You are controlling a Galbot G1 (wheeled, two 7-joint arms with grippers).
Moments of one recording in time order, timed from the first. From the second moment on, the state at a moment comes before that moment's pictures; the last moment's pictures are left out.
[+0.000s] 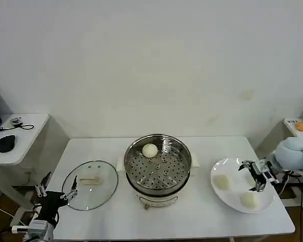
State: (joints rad) left arm 1.69 -1.24 -0.76 -2.15 -0.03 0.11 -0.05; right arm 0.22 0.36 -1.16 1.53 0.00 -0.11 -0.89
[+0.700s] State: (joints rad) left arm 1.70 -1.25 -0.78 -2.14 -0.02 0.10 -0.05; right arm -0.03 0.53 -0.95 1.34 -0.02 -0.12 -0.86
